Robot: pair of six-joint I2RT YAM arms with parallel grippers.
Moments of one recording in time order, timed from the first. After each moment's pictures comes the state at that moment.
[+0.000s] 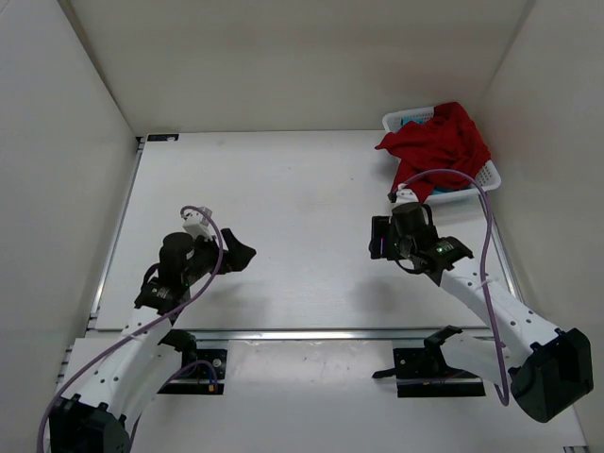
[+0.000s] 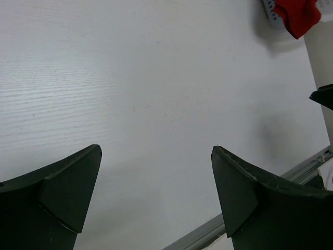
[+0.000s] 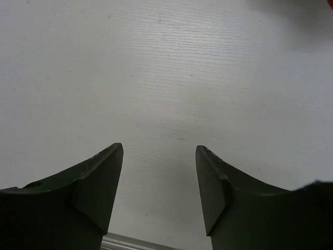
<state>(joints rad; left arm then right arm) -0.28 0.68 0.43 -0.17 0.26 -0.49 0.48 1.03 0.77 -0.51 0.12 0.34</state>
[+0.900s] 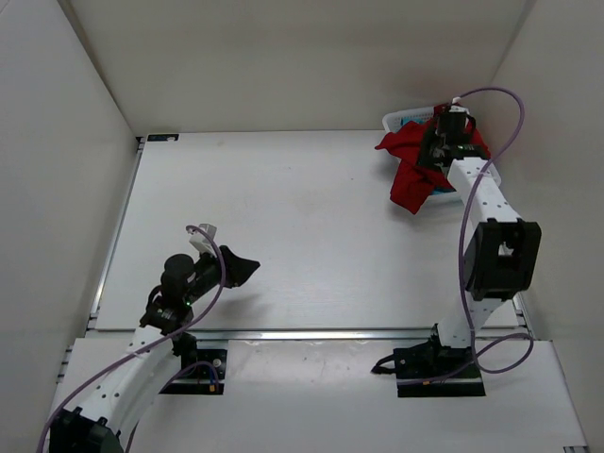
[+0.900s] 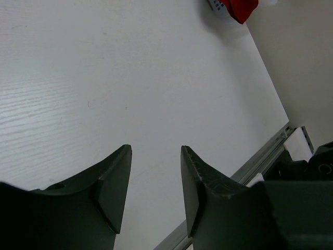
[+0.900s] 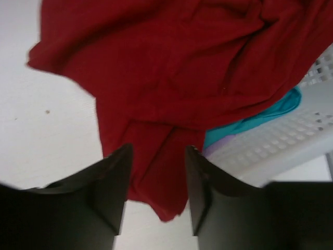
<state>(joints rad) -0.33 0.54 0.21 0.08 0.37 -0.58 0.01 1.73 1.53 -0.48 0.15 0.22</state>
